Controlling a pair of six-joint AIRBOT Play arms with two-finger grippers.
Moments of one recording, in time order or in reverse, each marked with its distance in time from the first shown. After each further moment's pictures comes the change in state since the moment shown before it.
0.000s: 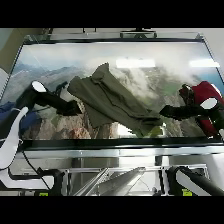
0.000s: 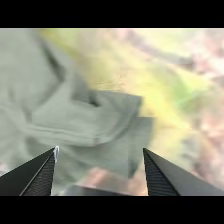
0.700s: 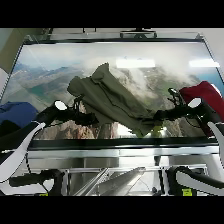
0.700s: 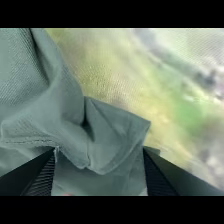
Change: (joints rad) left arm -0.232 0.044 -0.230 -0.167 0.345 0.061; right arm 0.072 -0.163 0.003 0.016 -0.071 -0.190
